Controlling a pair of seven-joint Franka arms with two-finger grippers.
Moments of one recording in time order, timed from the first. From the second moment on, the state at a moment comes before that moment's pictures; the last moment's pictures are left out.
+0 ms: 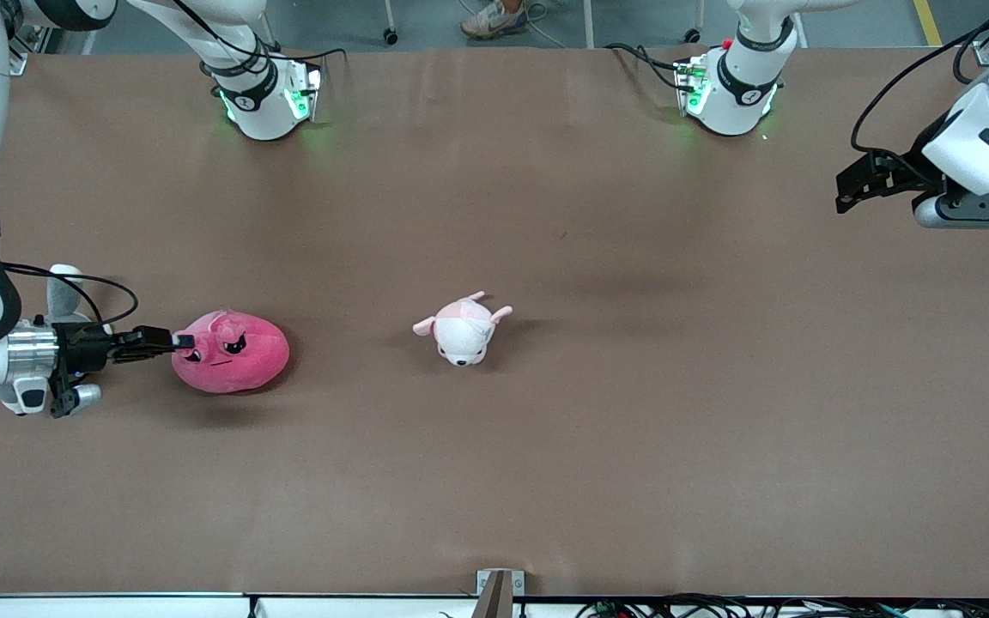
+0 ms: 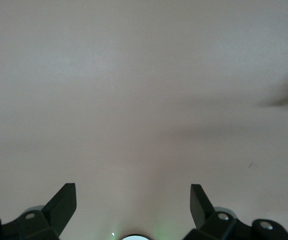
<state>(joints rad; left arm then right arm) 0.05 -0.08 -0.17 -1.69 -0.02 1.56 -0.06 -0.20 0.59 -0.04 -1.50 0.59 1.60 -0.57</state>
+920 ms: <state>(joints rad) 0.05 -0.08 -0.21 -1.69 -0.02 1.57 -0.06 -0.16 0.43 -0.02 -1.35 0.25 1.56 -0.39</state>
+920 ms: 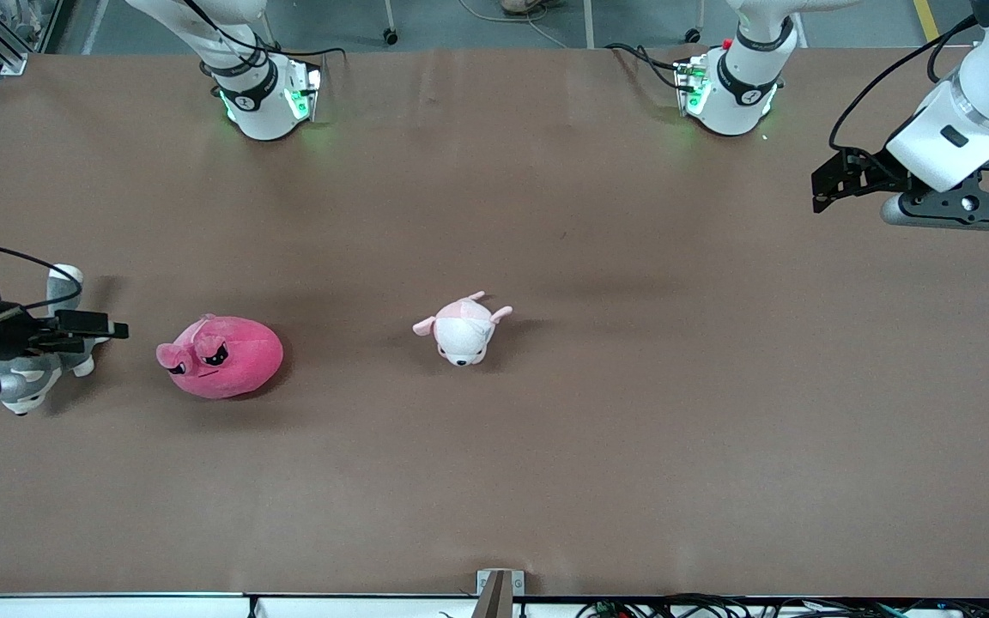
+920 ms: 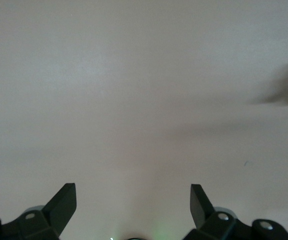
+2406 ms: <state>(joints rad) 0.08 -0.11 -0.20 -1.68 -0.02 1.57 -0.06 -0.08 0.14 -0.02 -1.36 0.01 1.60 -0.04</state>
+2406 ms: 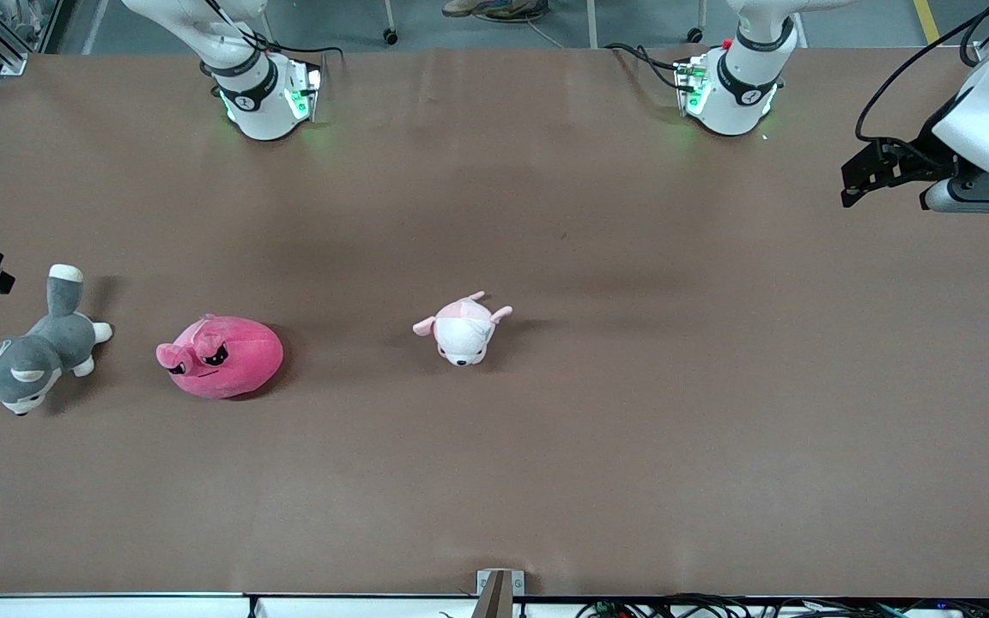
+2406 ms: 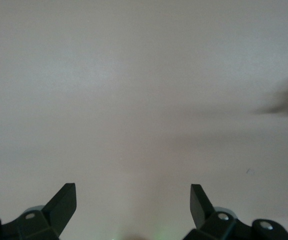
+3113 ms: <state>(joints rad) 0.08 -0.10 -0.20 -1.66 -0.02 1.56 -0.06 -0.08 -0.04 -0.02 -1.59 0.01 1.63 -0.04</state>
